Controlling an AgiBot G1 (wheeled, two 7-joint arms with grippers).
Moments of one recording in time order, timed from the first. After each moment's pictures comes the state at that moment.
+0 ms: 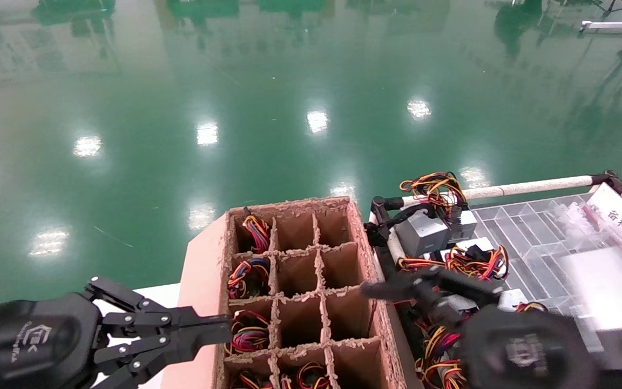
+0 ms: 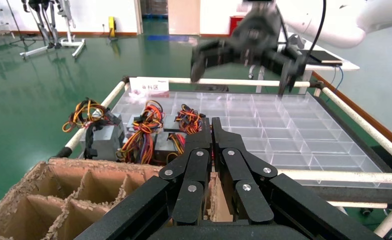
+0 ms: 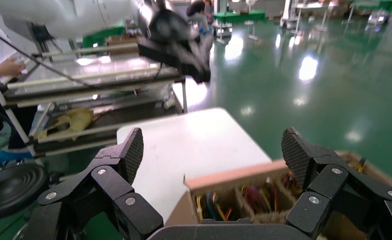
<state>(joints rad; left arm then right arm) -1.10 0.57 0.38 -1.26 0.66 1.45 -0.13 1.10 -0.66 -0.32 1.22 -0.79 -1.51 0.16</state>
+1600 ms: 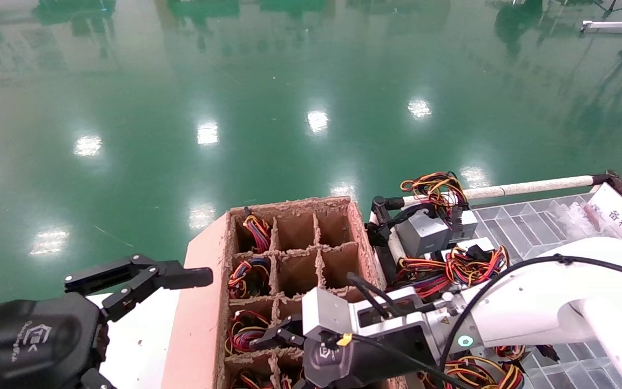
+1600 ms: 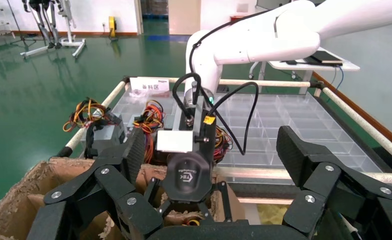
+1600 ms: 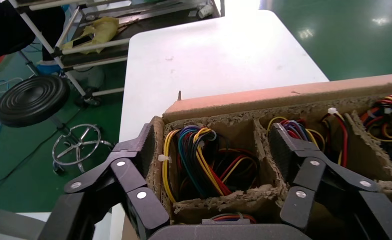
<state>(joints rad) -1.10 0.57 0.38 -1.26 0.66 1.45 -0.13 1.54 -1.22 -0.80 0.36 -1.15 -1.58 -0.23</state>
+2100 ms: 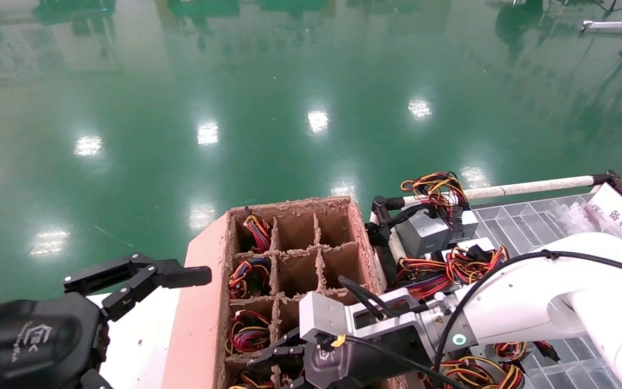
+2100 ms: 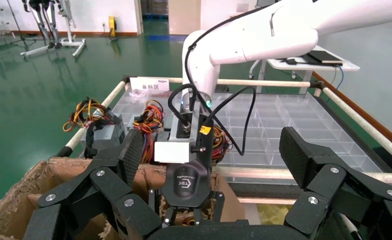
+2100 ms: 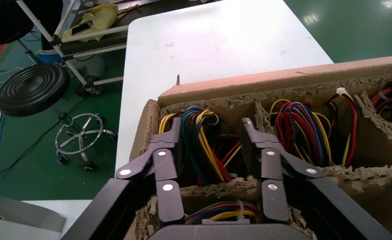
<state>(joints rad) -1.10 0.57 0.38 -1.26 0.66 1.45 -0.13 1.58 -1.26 -0.87 0.24 -1.15 -1.58 -0.27</state>
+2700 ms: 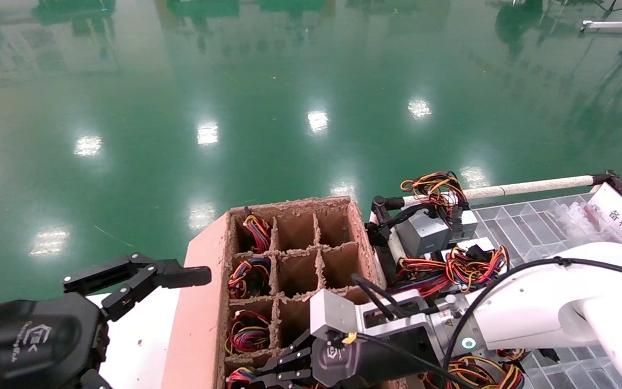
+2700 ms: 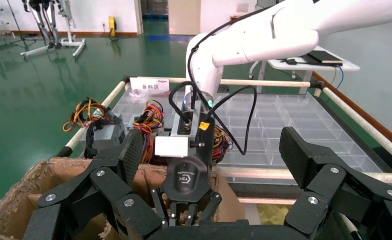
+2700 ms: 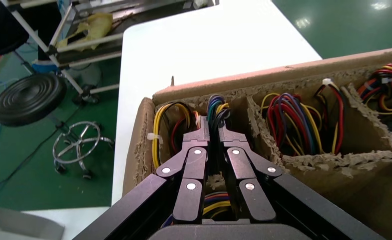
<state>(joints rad) -1.10 0.57 0.38 -1.26 0.66 1.45 -0.13 1.57 -1.24 -0.90 0.23 -1.07 -1.59 -0.29</state>
